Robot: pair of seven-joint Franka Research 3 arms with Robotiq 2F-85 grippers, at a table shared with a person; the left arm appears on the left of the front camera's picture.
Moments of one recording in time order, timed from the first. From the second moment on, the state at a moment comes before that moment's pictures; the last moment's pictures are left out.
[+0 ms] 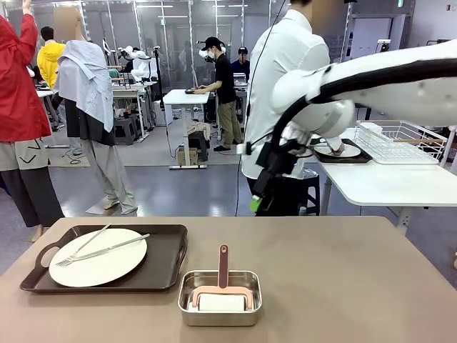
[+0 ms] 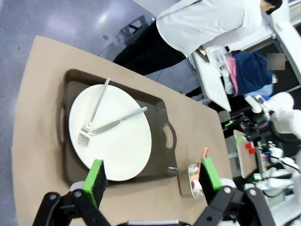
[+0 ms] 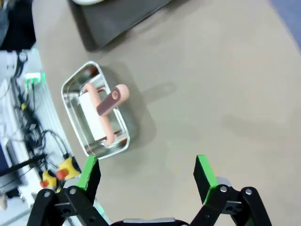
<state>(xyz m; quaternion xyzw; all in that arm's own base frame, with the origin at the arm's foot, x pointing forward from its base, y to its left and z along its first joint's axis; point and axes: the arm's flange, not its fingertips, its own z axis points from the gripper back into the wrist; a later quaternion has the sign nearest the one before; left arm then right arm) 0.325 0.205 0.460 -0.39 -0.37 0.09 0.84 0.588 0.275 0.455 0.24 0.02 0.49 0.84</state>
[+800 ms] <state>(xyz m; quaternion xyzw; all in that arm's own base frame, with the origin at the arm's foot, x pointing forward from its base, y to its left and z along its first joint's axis) 0.326 0.205 0.460 -0.39 -0.37 0.09 0.84 0.600 0.369 0.382 0.30 0.19 0.58 0.74</state>
